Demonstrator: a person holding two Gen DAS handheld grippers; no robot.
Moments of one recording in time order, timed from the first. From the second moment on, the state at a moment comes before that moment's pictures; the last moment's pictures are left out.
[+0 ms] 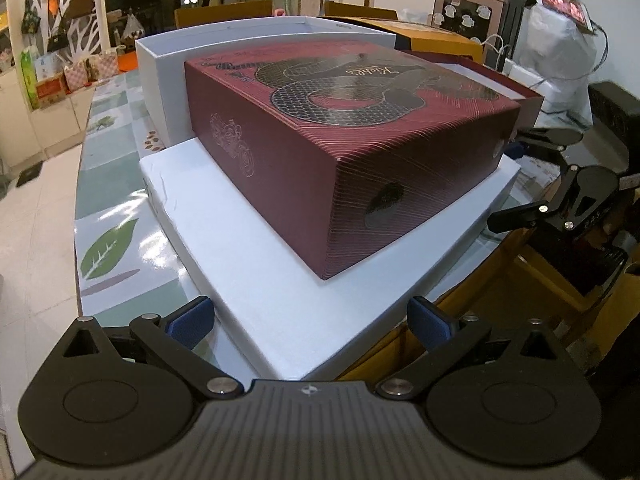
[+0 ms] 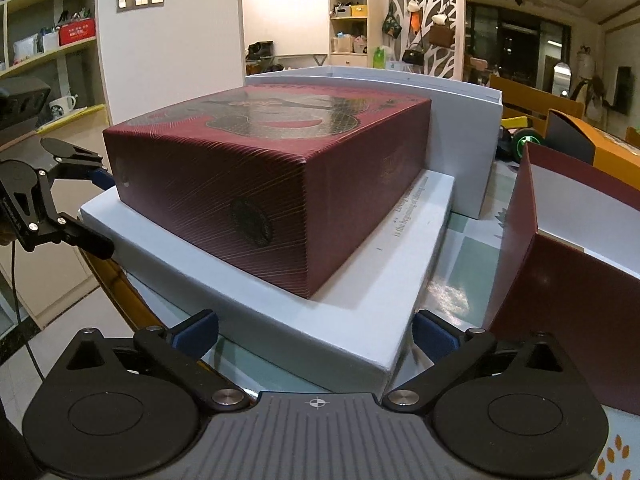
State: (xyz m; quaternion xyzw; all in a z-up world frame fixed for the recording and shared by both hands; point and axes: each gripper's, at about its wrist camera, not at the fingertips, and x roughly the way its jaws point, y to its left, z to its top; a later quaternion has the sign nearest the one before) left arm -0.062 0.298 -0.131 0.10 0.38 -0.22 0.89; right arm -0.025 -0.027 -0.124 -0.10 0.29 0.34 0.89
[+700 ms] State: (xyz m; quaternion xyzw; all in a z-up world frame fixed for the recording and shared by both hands) left arm -0.099 0.280 -0.107 0.18 0.34 -0.17 0.91; right arm -0.045 -0.012 -0.098 -0.14 0.27 0.32 0.90
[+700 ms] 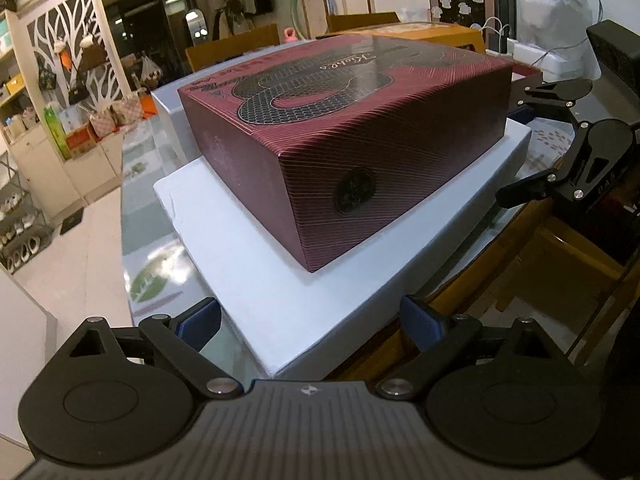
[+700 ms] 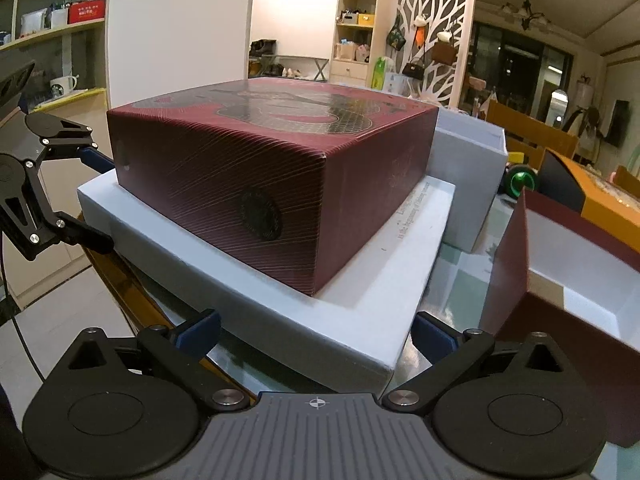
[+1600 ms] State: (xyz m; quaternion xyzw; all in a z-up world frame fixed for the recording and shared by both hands) left arm -0.100 0.267 -0.026 0.23 0.26 -0.18 0.92; right arm -0.060 -0.013 -0.036 -0.14 0.21 0.28 0.93
